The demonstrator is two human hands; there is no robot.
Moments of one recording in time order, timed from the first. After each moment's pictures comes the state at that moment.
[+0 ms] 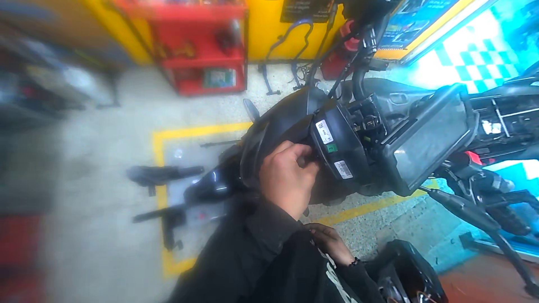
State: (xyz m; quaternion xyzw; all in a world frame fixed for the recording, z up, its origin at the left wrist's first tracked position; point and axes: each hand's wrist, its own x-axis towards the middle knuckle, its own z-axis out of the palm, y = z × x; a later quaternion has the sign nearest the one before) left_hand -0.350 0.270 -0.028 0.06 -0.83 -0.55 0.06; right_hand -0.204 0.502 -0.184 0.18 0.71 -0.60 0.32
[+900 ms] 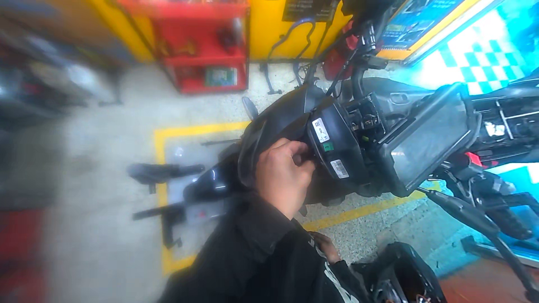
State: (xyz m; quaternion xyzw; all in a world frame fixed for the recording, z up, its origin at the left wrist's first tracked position) left_hand -0.352 0.268 -0.021 0.05 -0.84 -0.54 0.04; right_hand -0.172 0.521 -0.239 0.32 0.72 -0.55 0.28
